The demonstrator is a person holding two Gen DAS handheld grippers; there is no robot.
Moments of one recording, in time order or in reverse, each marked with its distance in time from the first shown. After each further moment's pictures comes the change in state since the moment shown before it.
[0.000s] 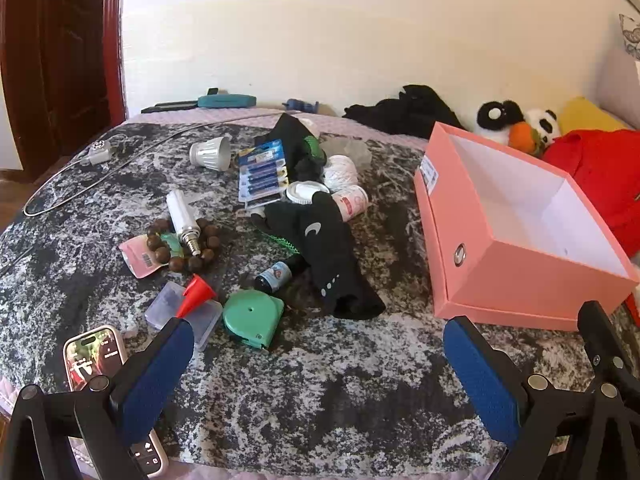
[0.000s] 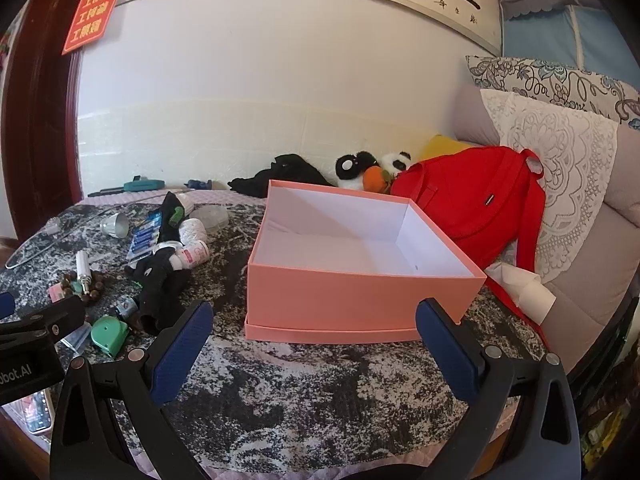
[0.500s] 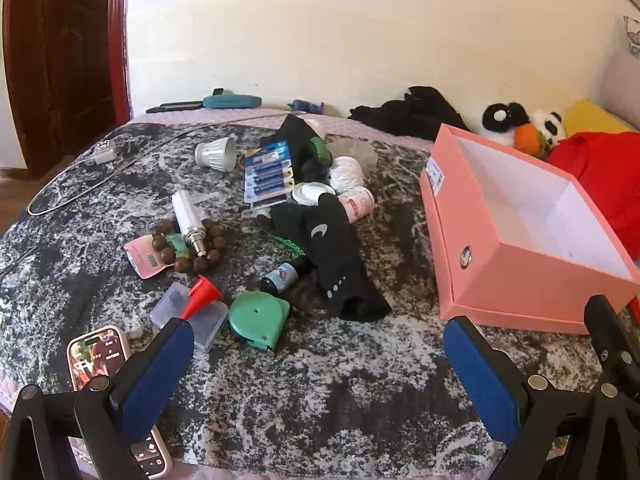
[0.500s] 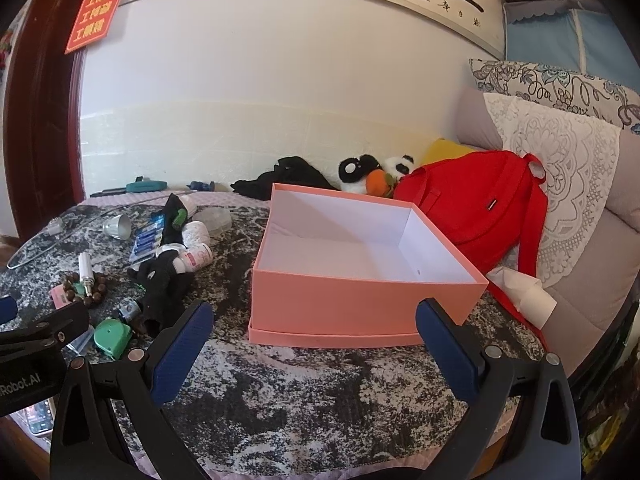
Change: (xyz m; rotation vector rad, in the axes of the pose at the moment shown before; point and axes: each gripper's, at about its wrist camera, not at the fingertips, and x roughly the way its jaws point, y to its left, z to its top) left arm 0.002 0.002 0.001 -0.006 -0.003 0.014; right arm -0.002 0.002 0.007 -0.009 -0.006 0.005
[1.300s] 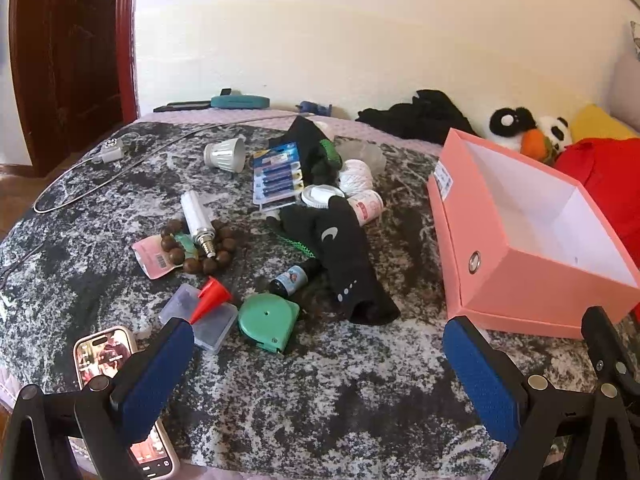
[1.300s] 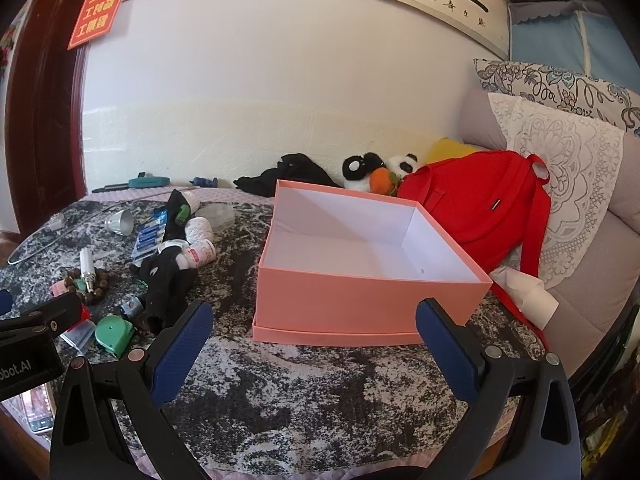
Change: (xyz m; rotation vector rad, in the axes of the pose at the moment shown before) left arm 0.000 0.009 0.001 -0.016 -0.004 0.014; right arm 0.003 0.007 -0.002 -0.012 0.011 0.007
